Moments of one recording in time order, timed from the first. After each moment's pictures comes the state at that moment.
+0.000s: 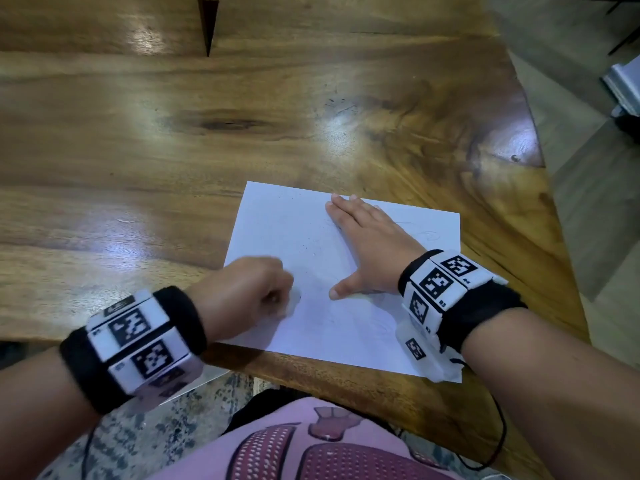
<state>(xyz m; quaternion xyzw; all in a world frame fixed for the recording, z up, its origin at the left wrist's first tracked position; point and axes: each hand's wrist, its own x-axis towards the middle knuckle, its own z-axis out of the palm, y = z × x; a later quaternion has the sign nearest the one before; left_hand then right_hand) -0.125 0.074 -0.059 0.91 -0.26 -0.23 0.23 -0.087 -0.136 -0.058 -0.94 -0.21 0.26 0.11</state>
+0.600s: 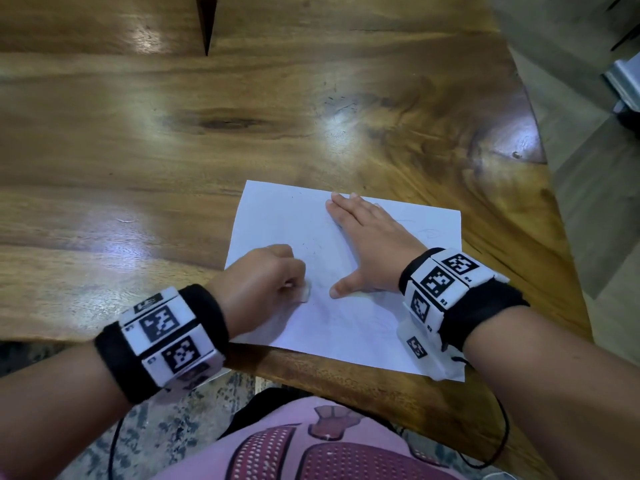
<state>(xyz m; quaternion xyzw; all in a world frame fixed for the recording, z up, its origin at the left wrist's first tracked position) -0.124 0.060 -0.063 0.91 -0.25 -0.17 0.27 -0.086 -0.136 -0.059 -0.94 -0.21 0.25 0.10</state>
